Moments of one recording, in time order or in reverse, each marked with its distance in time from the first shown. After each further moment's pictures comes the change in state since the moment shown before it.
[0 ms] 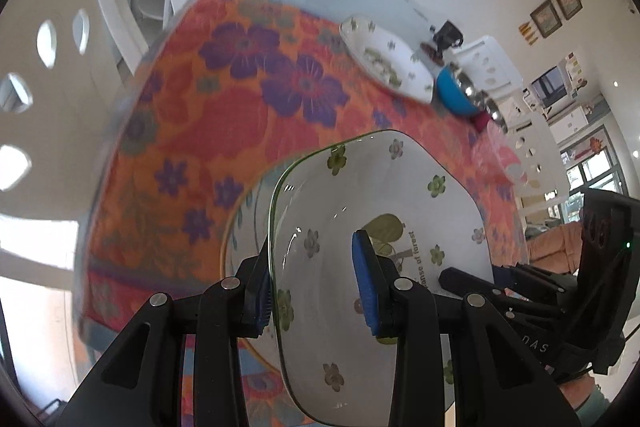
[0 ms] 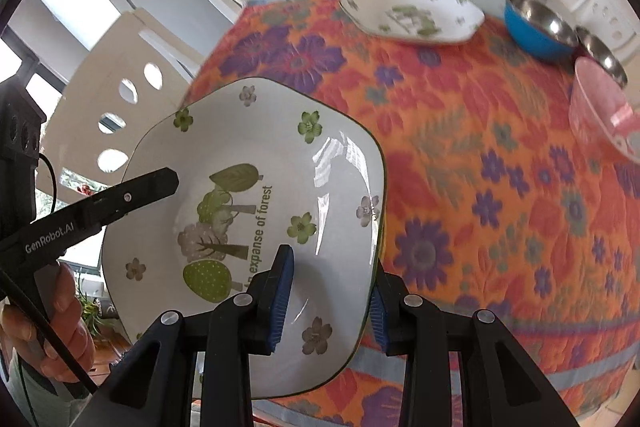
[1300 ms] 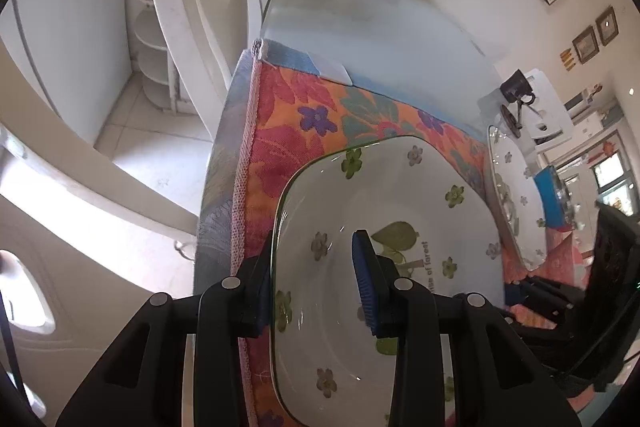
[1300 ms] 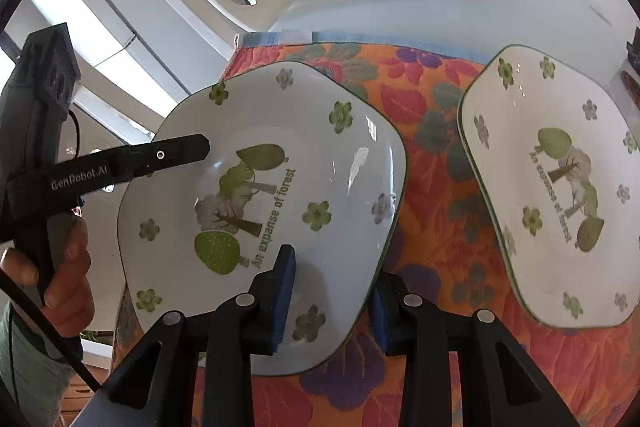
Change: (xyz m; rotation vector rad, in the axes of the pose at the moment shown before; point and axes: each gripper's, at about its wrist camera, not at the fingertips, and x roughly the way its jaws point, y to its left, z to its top) left arm 0.096 0.121 0.224 0.036 -0.013 0.058; right arm 0.150 0.031 0.228 -0.111 -0.016 0.048
